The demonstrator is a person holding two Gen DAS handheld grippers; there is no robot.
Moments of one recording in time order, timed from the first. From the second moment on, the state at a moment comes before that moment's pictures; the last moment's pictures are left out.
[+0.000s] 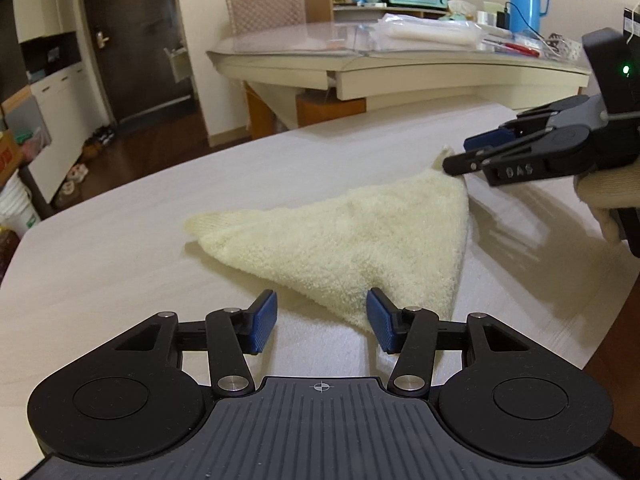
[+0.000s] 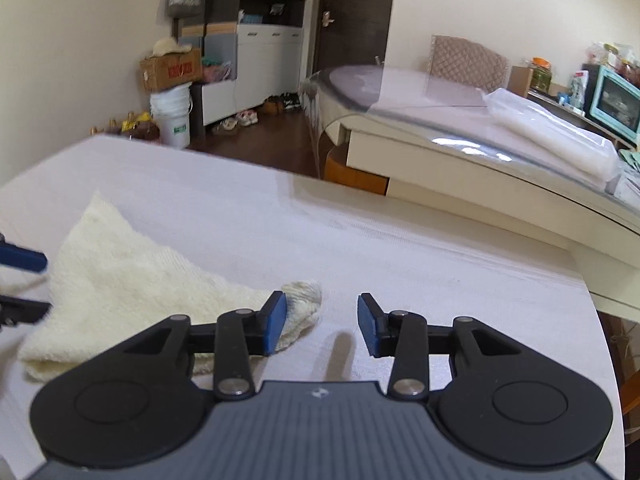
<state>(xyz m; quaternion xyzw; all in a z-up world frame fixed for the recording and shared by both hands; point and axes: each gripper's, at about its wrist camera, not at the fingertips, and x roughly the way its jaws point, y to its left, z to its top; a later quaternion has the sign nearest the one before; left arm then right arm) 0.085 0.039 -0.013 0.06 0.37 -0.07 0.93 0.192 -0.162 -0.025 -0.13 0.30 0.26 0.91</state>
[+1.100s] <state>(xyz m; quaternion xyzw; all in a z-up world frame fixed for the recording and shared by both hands) 0.057 0.085 -0.012 -0.03 0.38 0.05 0.92 0.197 -0.176 -0.029 0.00 0.33 0.29 0.90</state>
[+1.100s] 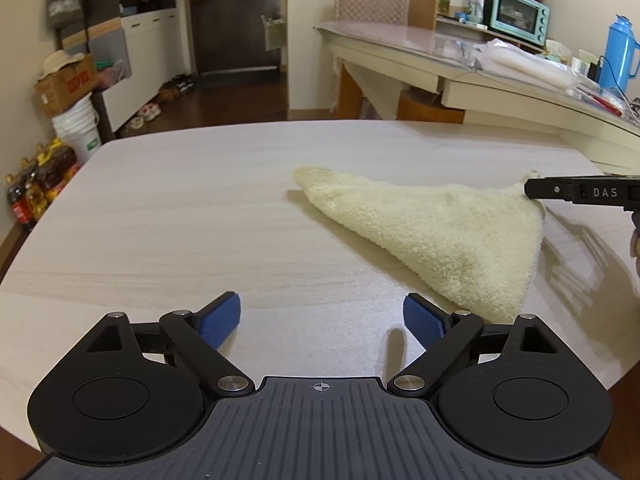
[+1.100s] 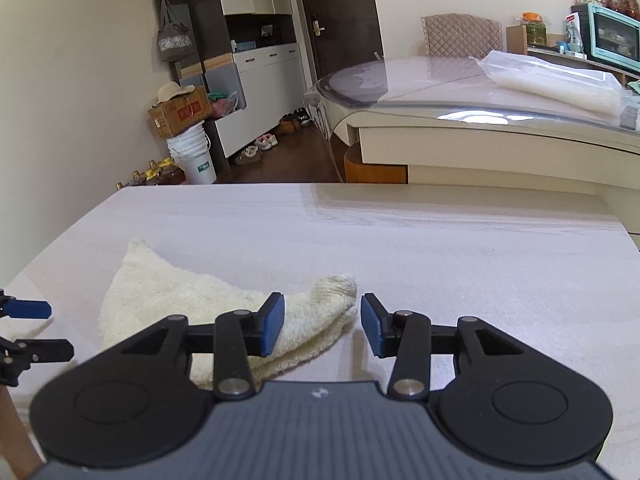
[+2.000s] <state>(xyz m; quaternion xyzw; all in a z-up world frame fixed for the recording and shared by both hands) 0.043 0.158 0.020 0.02 0.33 0.12 0.94 0.089 -0.087 0.037 -0.01 0.24 0.54 0.81</state>
